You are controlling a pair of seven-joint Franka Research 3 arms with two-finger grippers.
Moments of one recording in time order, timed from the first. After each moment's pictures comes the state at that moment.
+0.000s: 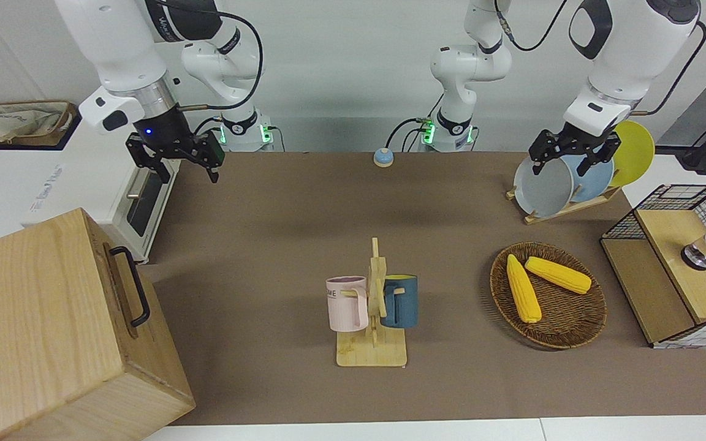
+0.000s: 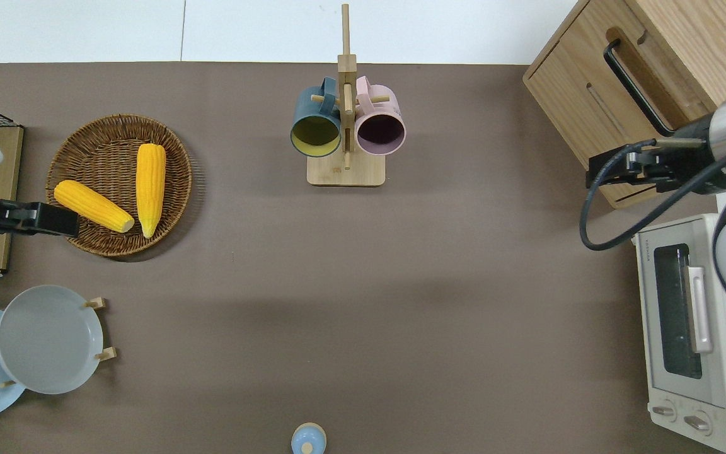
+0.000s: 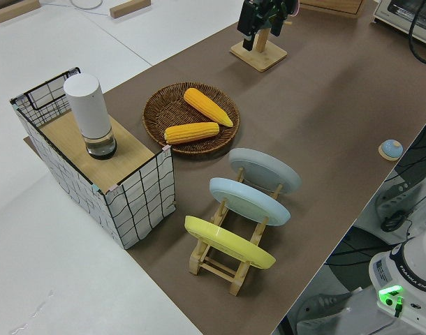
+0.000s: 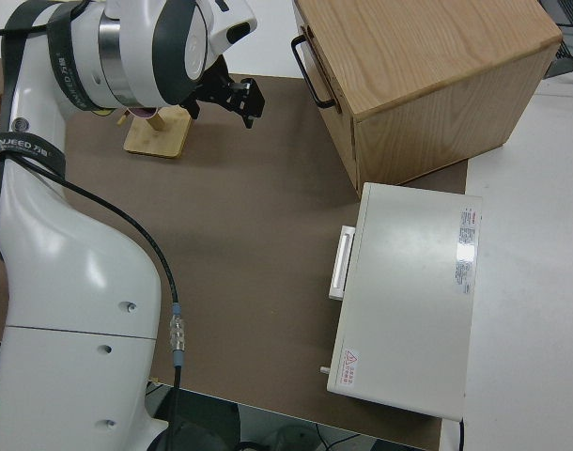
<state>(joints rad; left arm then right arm) -0.02 0.03 0.03 -1.58 0.01 1.61 0.12 -0.03 0.16 0.14 -1.37 0.03 1.57 0.17</state>
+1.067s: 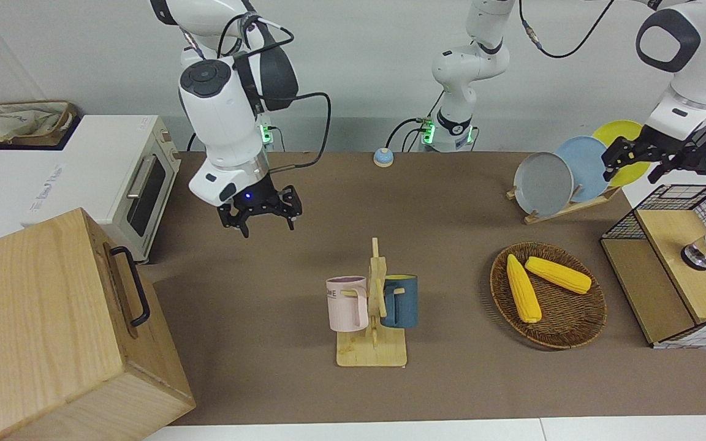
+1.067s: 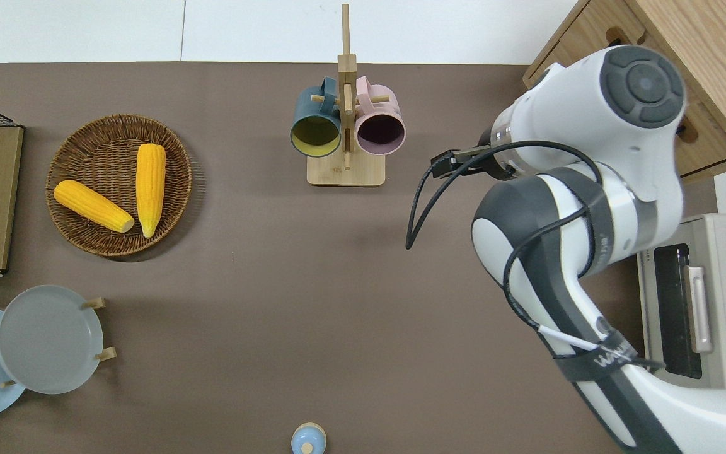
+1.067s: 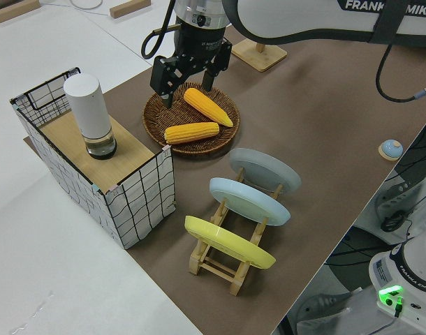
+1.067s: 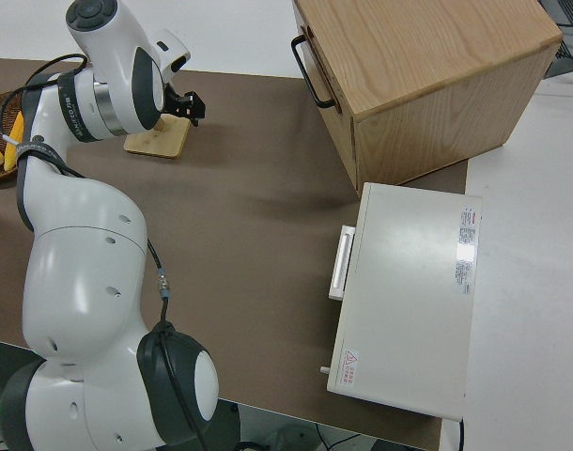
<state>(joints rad) 0.36 0.10 0.04 -1.56 0.01 1.78 0.59 0.20 0.41 0.14 -1.43 0.03 2.02 0.16</state>
